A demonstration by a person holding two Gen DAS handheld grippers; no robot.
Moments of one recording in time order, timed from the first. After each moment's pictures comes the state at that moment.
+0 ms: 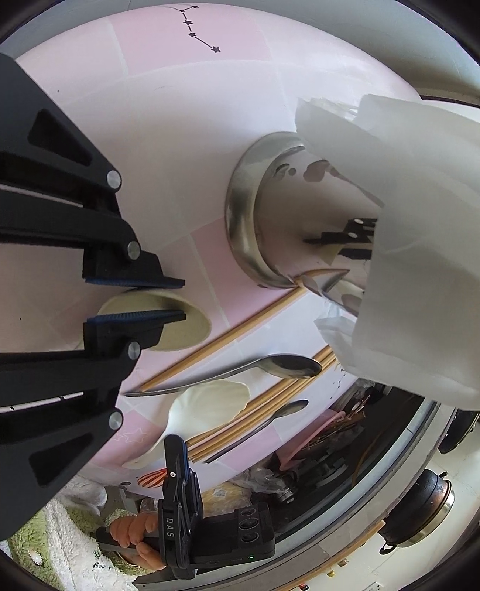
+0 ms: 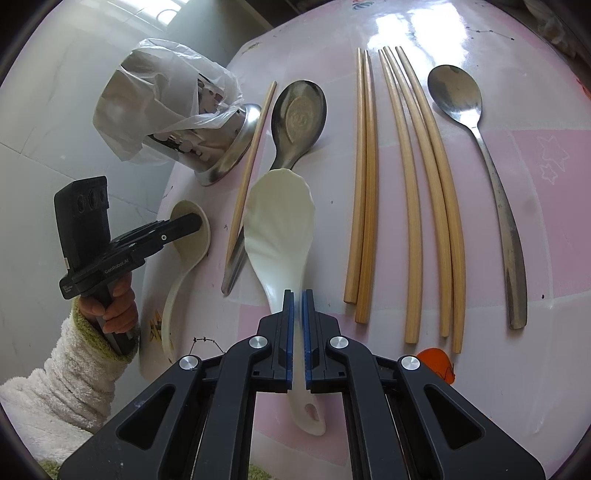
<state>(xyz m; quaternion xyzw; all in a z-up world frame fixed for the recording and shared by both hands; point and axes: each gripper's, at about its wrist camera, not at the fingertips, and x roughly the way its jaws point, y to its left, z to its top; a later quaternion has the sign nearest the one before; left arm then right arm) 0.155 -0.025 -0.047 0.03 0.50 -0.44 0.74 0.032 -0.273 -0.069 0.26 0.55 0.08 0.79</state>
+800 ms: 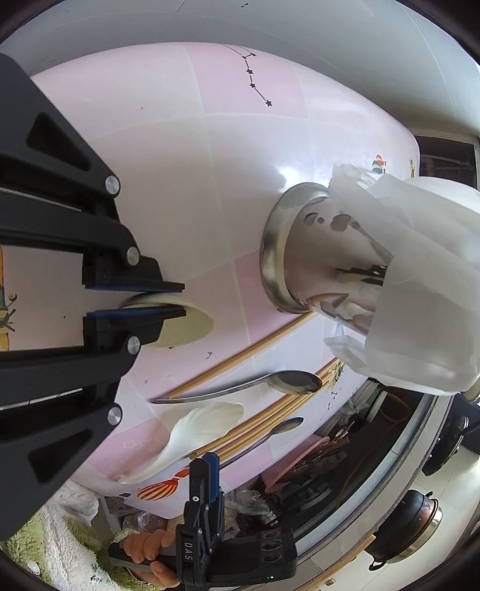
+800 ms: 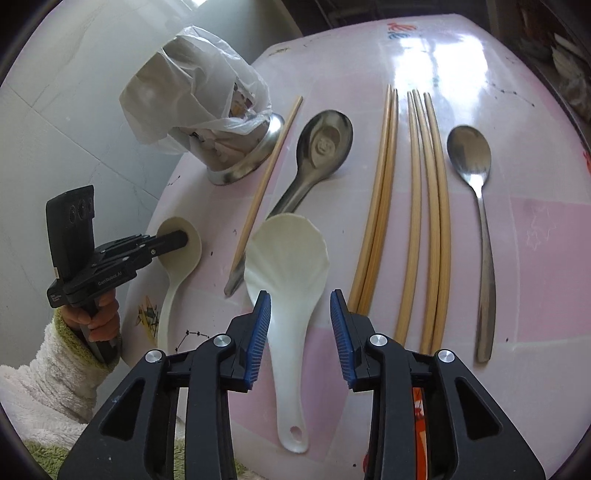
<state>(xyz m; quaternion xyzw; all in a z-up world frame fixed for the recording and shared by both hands) 0.123 0.001 -0.042 0.02 0.49 -0.38 0.79 0.060 -0.262 -0.042 0.15 0.54 0.10 0.82</state>
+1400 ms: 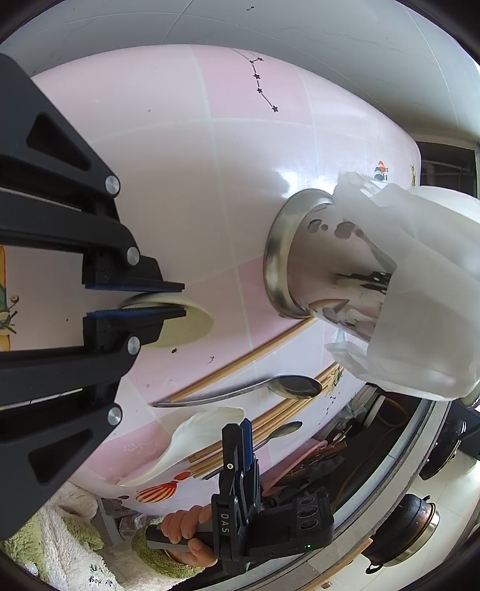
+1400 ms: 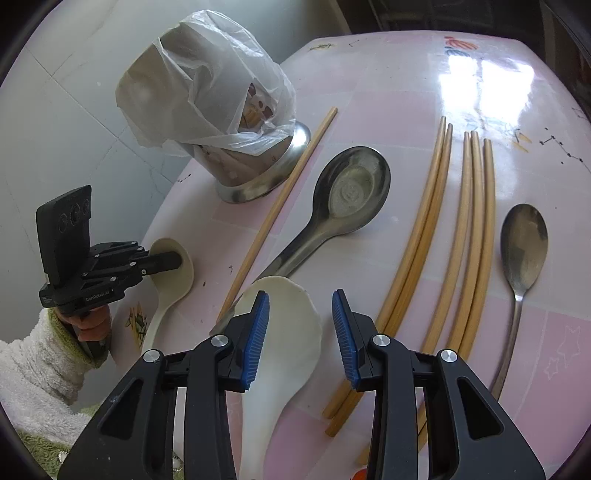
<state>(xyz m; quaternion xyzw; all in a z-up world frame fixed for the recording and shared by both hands) 0.122 0.003 -0.045 0.02 0.49 -0.37 0.79 0.122 -0.259 -0.068 0.12 0.55 0.18 0.81</state>
